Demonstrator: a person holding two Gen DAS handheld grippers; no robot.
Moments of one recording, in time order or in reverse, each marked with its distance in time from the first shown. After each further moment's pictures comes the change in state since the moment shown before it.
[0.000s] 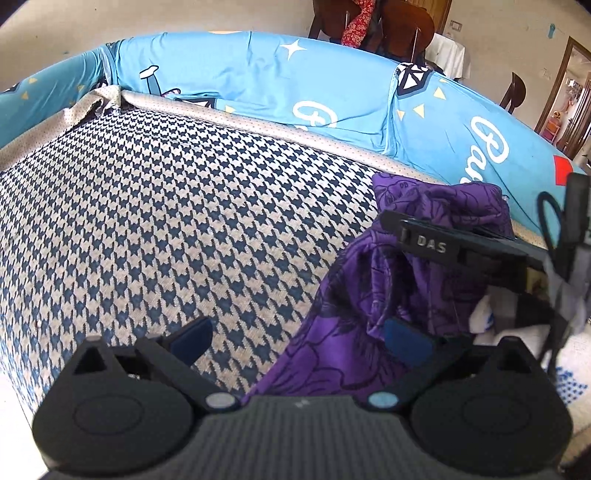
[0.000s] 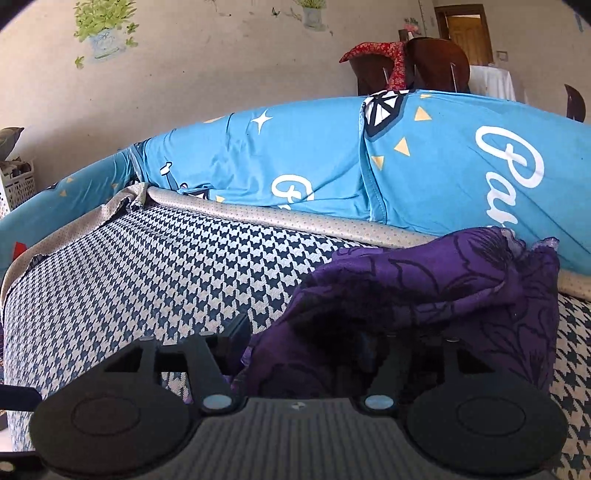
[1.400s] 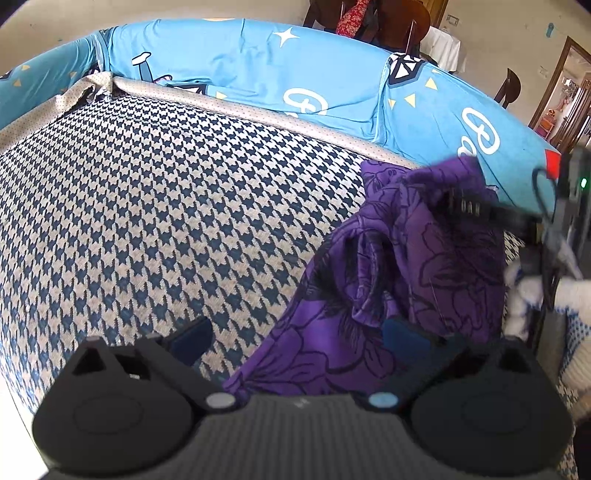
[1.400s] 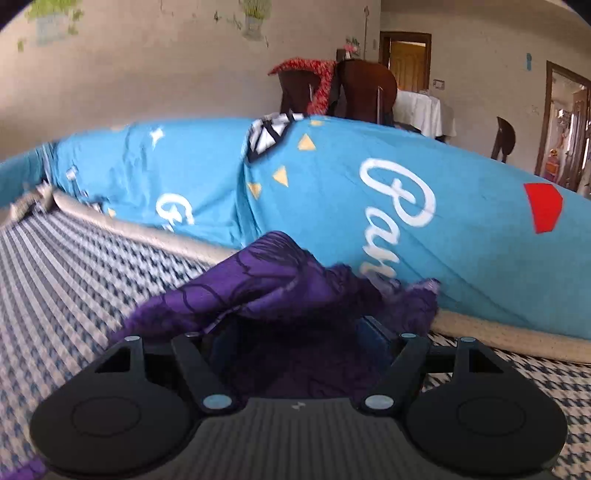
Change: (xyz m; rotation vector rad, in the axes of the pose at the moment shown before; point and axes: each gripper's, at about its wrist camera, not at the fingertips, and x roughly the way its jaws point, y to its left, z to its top) left arm -0.003 0.001 -0.006 -0.009 0.040 -0.044; right arm -0.004 -0.050 0.026 -0.021 -0.091 -0.271
